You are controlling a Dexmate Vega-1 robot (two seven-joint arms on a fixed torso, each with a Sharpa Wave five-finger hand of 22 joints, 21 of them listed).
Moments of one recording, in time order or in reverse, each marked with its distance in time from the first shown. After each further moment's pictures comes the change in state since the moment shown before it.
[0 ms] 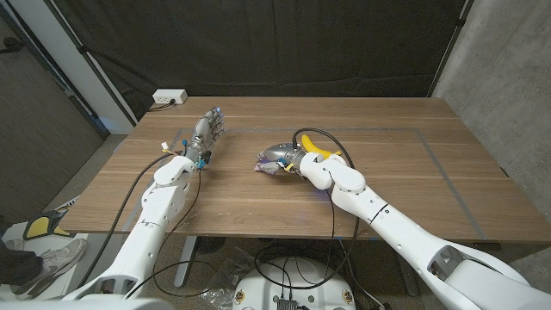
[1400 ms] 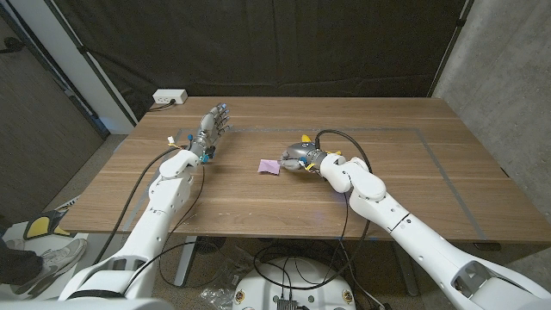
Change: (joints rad) left arm -0.103 -0.024 0.015 0.145 0.021 -0.048 -0.068; left_hand -0.012 0.006 -0.007 0.007 0.006 -0.002 -0.001 0.000 -0.003 -0.005 0.005 0.005 0.000 -0.004 -0.004 0.000 -0.003 0.004 0.004 0.000 0.000; right arm -0.099 -0.089 0.097 -0.105 -0.027 -0.123 0.019; right_hand -0.021 0.004 -0.013 -0.003 0.000 0.279 -0.013 0.022 0.001 0.226 -0.016 0.043 -0.004 0.156 -0.016 0.007 -0.026 0.061 0.001 0.046 -0.003
